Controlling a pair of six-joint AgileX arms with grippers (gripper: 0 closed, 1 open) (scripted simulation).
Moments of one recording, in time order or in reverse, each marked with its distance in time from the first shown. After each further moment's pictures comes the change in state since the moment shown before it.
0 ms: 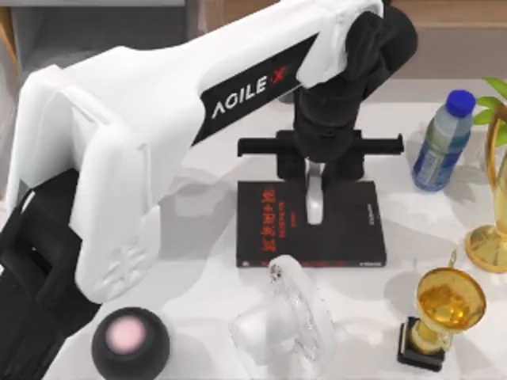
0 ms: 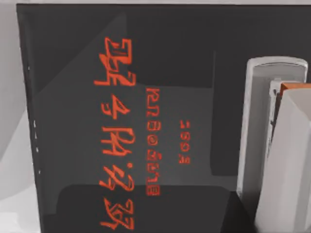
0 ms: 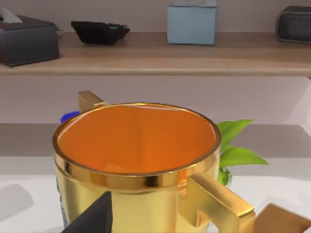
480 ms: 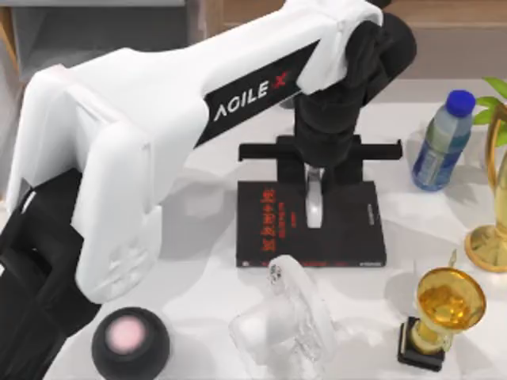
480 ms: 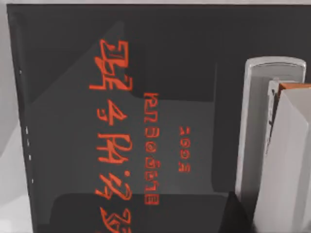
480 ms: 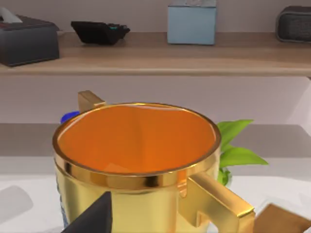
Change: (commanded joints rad) left arm 0.004 0.000 -0.030 0.031 0.001 0.003; right arm 0.000 0.000 0.000 0.000 0.000 0.000
